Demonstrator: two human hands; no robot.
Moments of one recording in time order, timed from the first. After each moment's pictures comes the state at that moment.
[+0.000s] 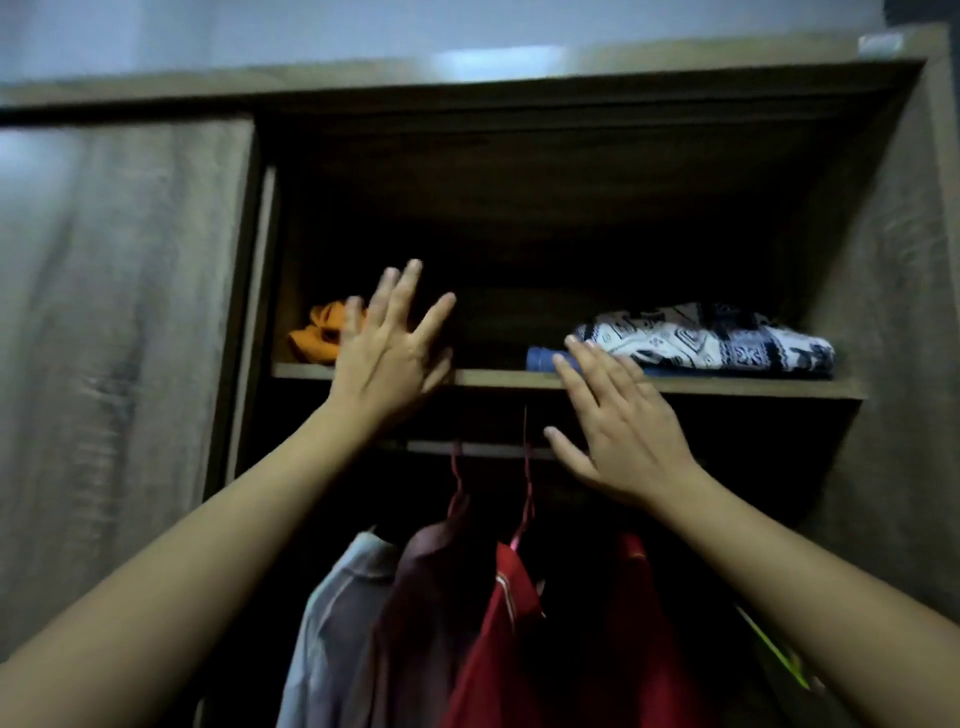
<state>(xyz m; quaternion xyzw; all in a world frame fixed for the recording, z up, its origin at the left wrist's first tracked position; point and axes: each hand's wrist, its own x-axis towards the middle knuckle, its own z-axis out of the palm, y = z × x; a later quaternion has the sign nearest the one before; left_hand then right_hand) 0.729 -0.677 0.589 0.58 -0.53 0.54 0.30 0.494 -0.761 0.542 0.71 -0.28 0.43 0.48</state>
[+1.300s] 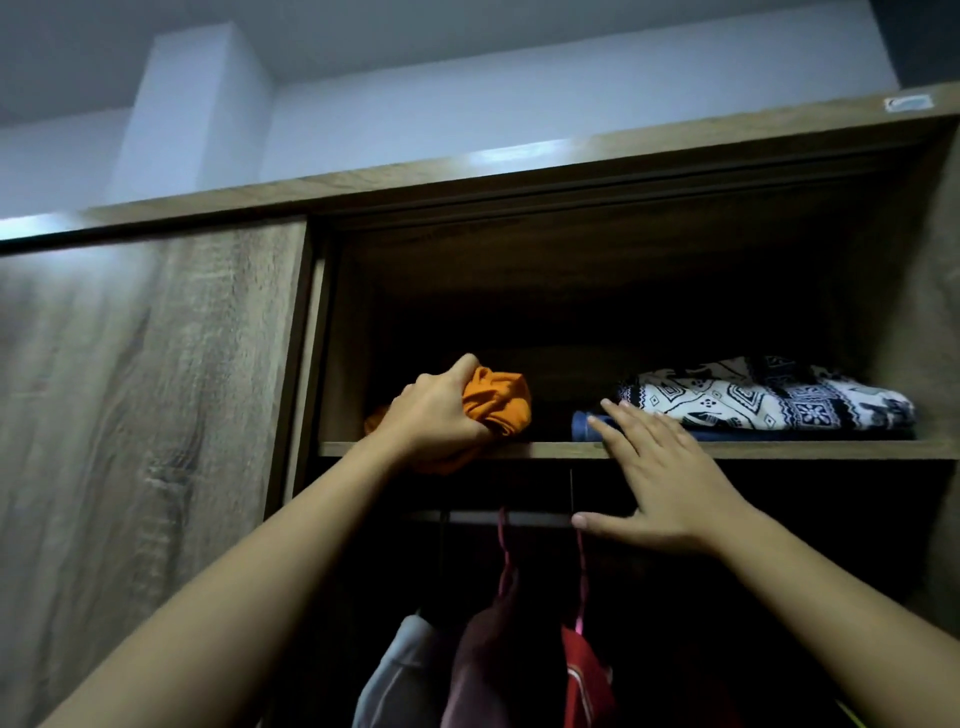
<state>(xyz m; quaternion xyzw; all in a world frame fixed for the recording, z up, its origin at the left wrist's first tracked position) 0.740 -0.668 0.636 0.63 -0.65 0.22 0.36 0.501 -0.773 0.567 0.80 -0.33 0.34 0.37</state>
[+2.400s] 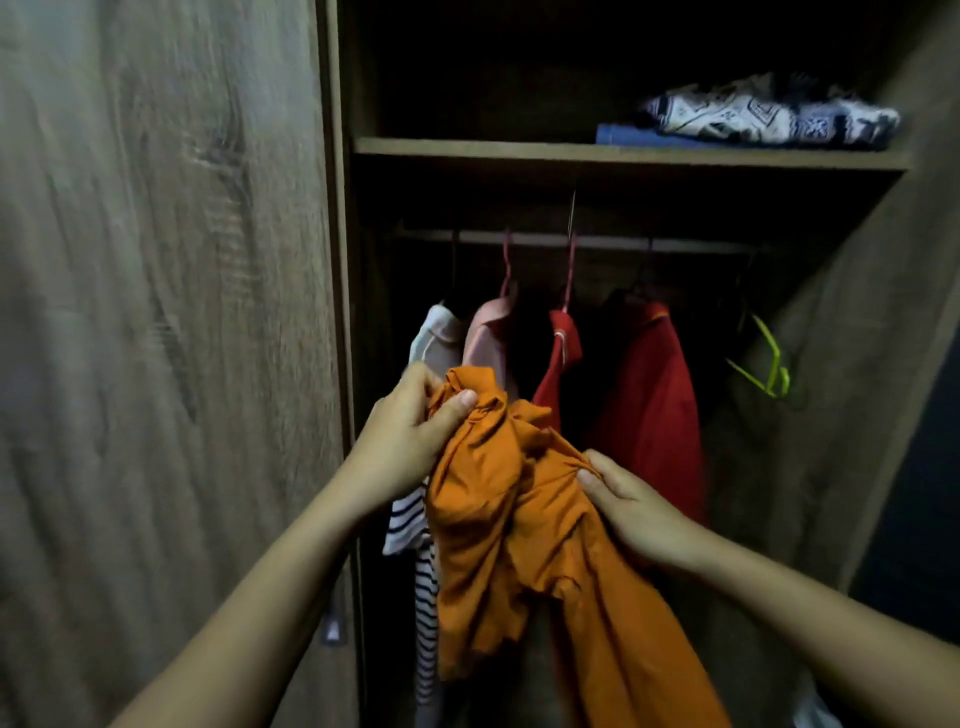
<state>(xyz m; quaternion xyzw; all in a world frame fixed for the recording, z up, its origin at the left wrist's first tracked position) 0.729 -0.504 0.365 0.58 -0.62 -0.07 0.53 0.504 -0.599 0.307 0.85 -0.31 0.29 -0.31</state>
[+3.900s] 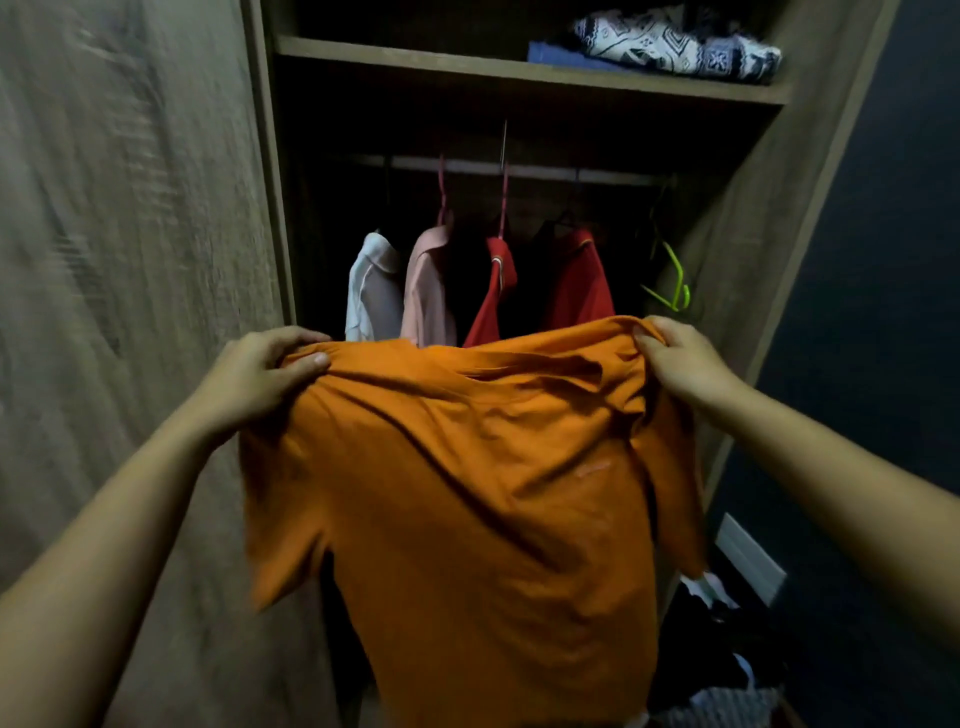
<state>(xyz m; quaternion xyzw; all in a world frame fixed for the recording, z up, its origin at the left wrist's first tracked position) 0.817 -0.484 0.335 0.62 -0.67 -0.04 0.41 0.429 -0.583 0.356 0.72 -0.53 0.42 -0.16</state>
